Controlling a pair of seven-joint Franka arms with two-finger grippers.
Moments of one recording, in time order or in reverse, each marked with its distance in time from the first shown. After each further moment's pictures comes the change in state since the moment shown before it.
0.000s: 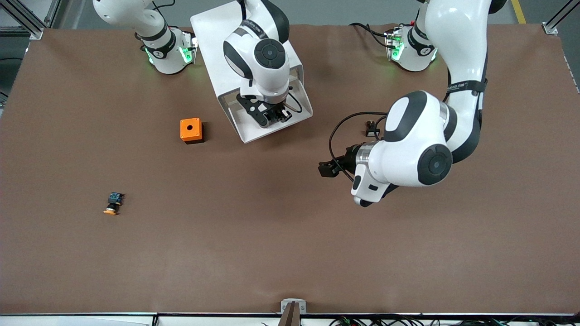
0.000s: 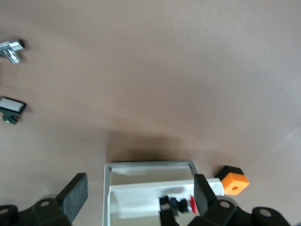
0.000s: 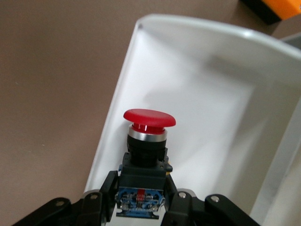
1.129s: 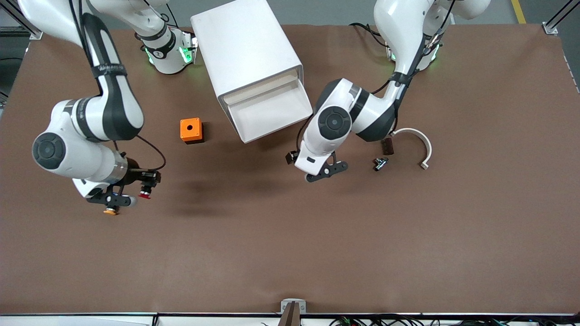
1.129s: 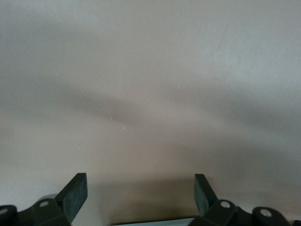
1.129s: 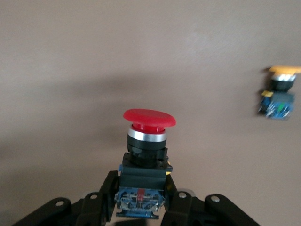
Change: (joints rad) left arm -0.287 -0.033 0.000 -0.383 0.204 0.457 -0.035; right arm -0.750 0.043 -0.026 -0.027 0.013 0.074 -1.538
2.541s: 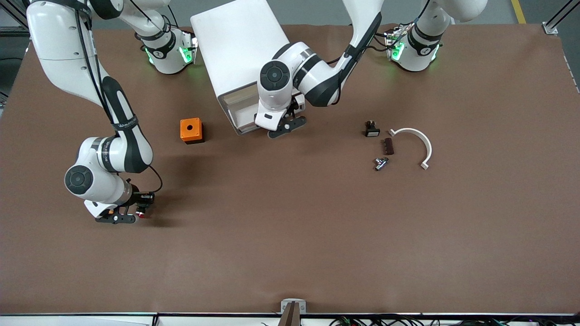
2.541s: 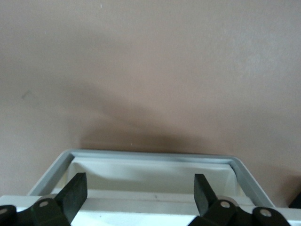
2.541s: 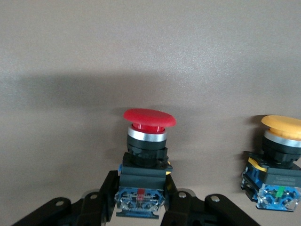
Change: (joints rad) left arm -0.222 -0.003 -0.032 -0.029 -0.002 0.005 -0.348; right arm -0.071 0.252 0.003 -0.011 -0.093 0.302 -0.057
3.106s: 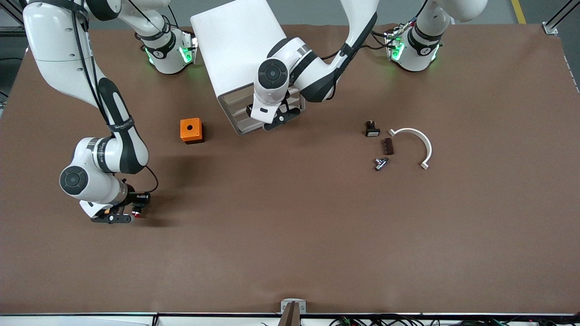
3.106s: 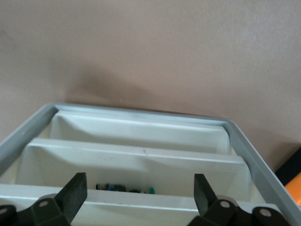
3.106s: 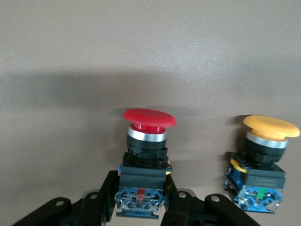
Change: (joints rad) left arm -0.002 0.000 -0.029 -0.002 -0.142 -0.001 -0.022; right arm -0.030 0.004 -0.001 0.000 -0.011 0.000 -0.027
